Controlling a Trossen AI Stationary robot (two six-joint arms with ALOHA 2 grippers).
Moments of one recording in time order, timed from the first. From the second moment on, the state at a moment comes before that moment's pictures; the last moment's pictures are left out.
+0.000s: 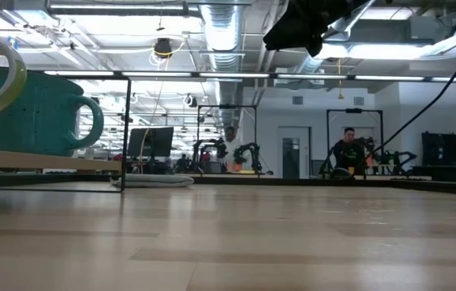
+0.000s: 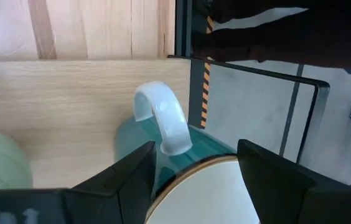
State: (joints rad) left arm -0.73 1.67 1.45 -0.96 0.33 -0.82; right arm -0.12 1.26 1.03 -0.22 0.10 0.06
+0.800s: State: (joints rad) left arm -0.72 1.67 1.45 -0.90 0.33 -0.81; right arm -0.12 1.26 1.03 -0.20 0.10 0.06
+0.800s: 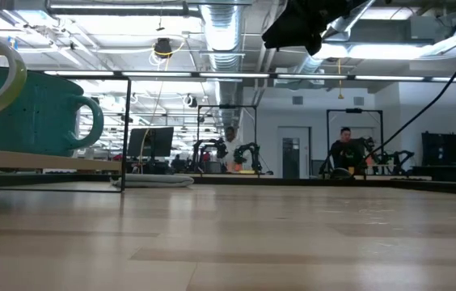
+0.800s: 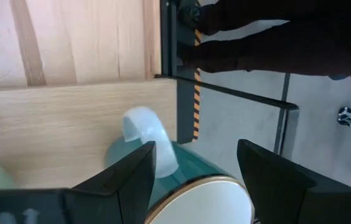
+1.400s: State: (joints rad) left arm -0.67 1.66 1.49 -0.91 0.20 -0.68; right arm -0.12 1.26 1.03 -0.20 0.10 0.05
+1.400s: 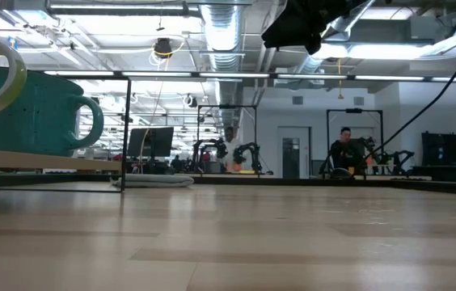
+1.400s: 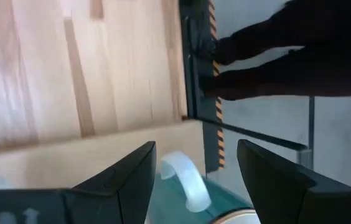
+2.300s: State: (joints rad) left arm -0.74 1.16 1.58 -1.06 -1.30 -0.35; right arm -0.13 1.04 1.03 -0.17 0.14 0.09
